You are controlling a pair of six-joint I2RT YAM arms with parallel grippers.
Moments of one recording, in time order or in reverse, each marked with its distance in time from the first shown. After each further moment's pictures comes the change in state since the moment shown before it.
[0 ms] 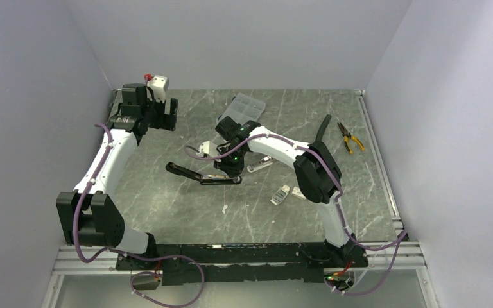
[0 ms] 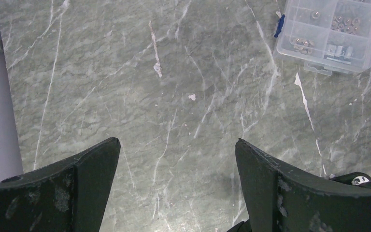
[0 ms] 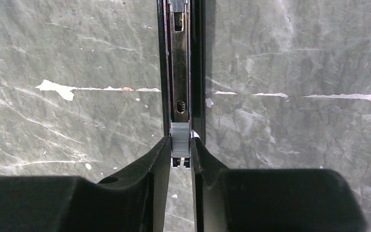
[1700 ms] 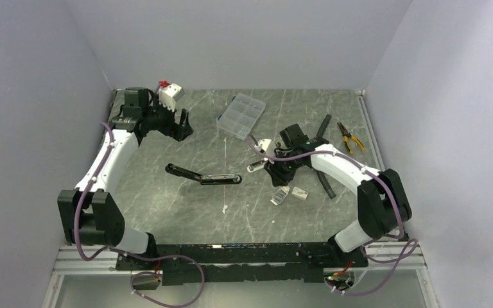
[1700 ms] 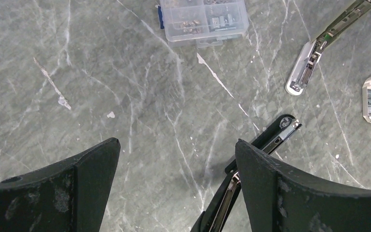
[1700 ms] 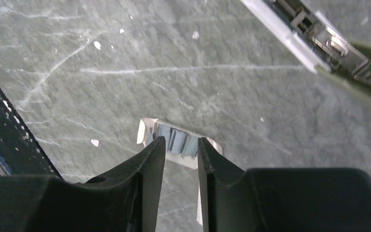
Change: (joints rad) left arm 0.001 0.006 -0.024 -0.038 0.446 0.156; right arm -0.311 -0.599 -0.705 0.190 -0.071 0.169
